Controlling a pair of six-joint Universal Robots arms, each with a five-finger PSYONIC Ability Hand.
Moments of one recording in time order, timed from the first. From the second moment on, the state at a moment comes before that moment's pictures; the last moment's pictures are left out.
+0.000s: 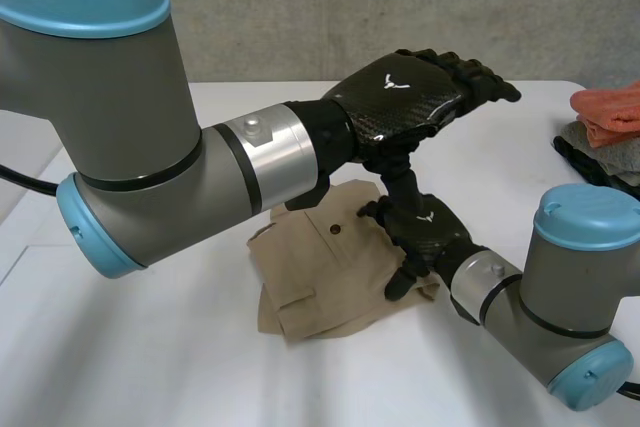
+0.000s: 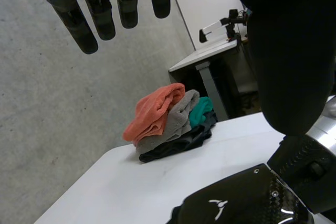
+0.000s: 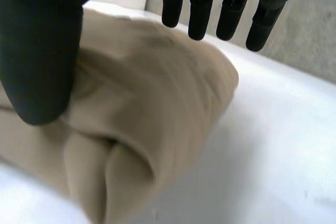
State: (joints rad) left arm 4.01 -2.06 -0.93 2.94 -0.97 3.29; right arm 2.01 -1.09 1.70 -0.29 1.25 3.00; left_hand 0.16 0.20 0.21 0.20 0.05; right_hand 0.36 0.37 0.34 0.35 0.13
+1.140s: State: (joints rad) left arm 4.03 -2.01 -0.91 2.87 -0.95 3.28; right arm 2.22 -0.94 1.73 -0.78 1.39 2.60; left_hand 0.16 0.20 0.21 0.20 0.05; right_hand 1.00 1.16 1.16 1.18 0.90
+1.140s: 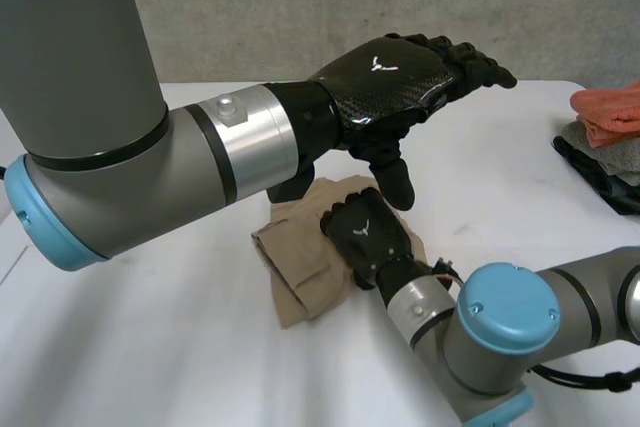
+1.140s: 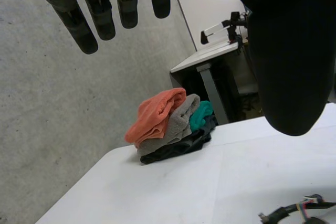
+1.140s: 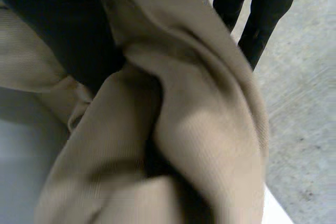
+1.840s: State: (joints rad) left arm 4.07 -1.85 -0.86 2.87 -0.96 3.20; right arm 1.72 -0.88 0.88 -0.62 1.44 2.90; left_hand 0.16 0.20 0.21 0.20 0.05; right_hand 1.04 1.16 1.17 1.20 0.95
